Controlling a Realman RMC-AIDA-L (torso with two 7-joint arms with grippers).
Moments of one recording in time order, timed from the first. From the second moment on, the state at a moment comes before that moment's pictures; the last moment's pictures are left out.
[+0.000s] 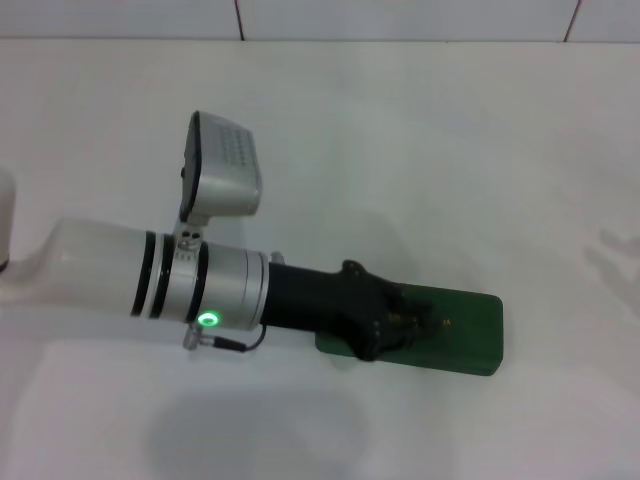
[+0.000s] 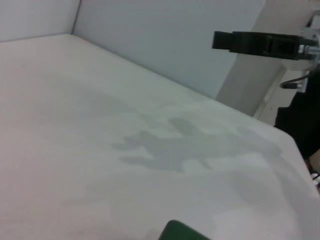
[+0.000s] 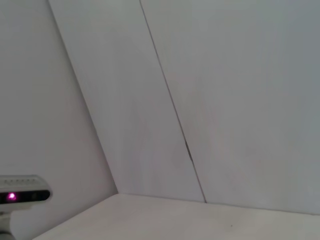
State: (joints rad) left arm -0.67 -2.10 1.53 0.44 1.49 1.29 -1.44; right arm 0.27 1.99 -0.27 -0.74 -1.88 -1.86 1.35
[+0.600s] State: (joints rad) left arm -0.61 -2.08 1.56 0.60 1.41 1.43 -1.48; right arm 0.26 1.99 -0.30 -0.74 -1.92 -1.89 1.35
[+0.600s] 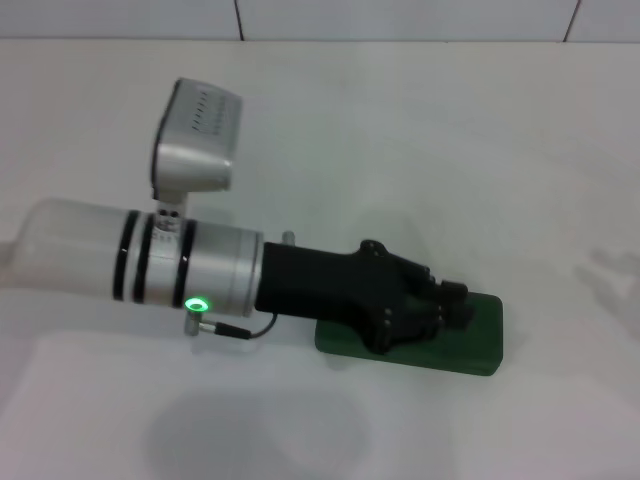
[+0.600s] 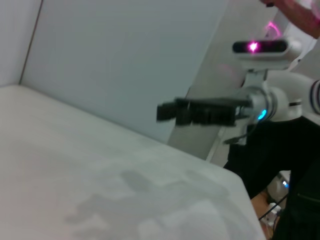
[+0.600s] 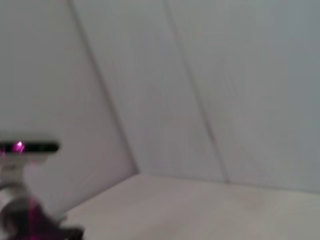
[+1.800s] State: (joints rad) left arm -0.47 -2.03 1.13 0.67 1.54 1.81 -1.32; right arm 0.37 2.02 -0.95 -0.73 -1.61 -1.91 1.21
